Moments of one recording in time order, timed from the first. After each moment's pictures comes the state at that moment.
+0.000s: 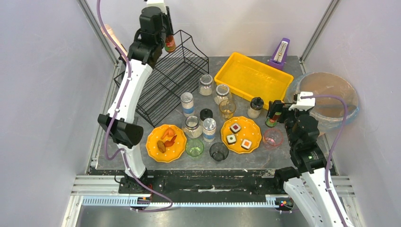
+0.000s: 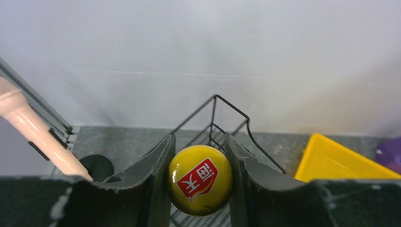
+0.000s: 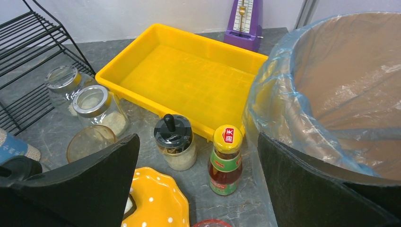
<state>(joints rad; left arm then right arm) -0.38 1.88 2.29 -0.51 -0.38 -0.08 0.23 0.51 0.63 -0.21 0.26 0.09</state>
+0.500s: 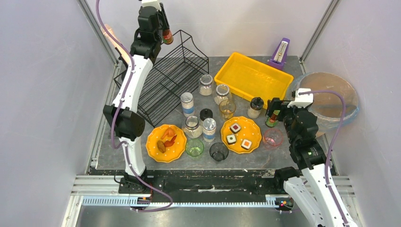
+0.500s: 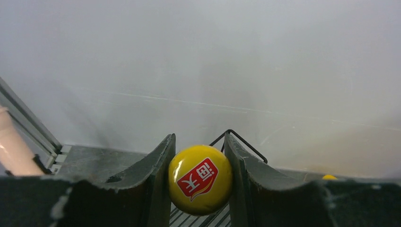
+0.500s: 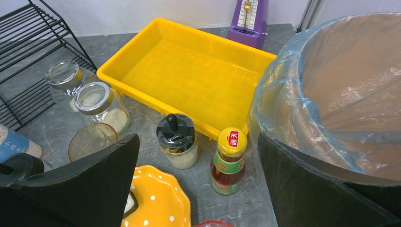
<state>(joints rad) -0.27 1.99 2.29 -0.28 -0.35 -0.11 0.23 0.56 0.67 -0.22 0.25 0.09</state>
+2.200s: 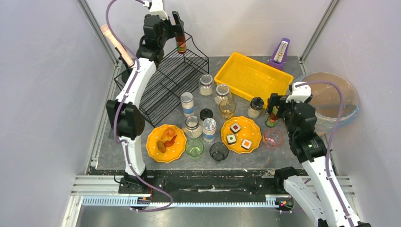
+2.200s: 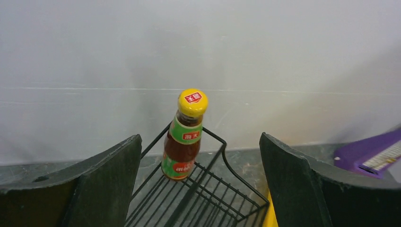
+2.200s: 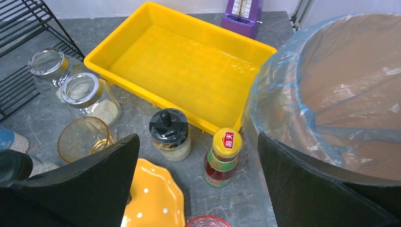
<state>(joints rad) -0.25 2.07 2.14 -0.07 -0.09 -0.20 0.23 0.65 0.74 -0.28 0.26 0.07</state>
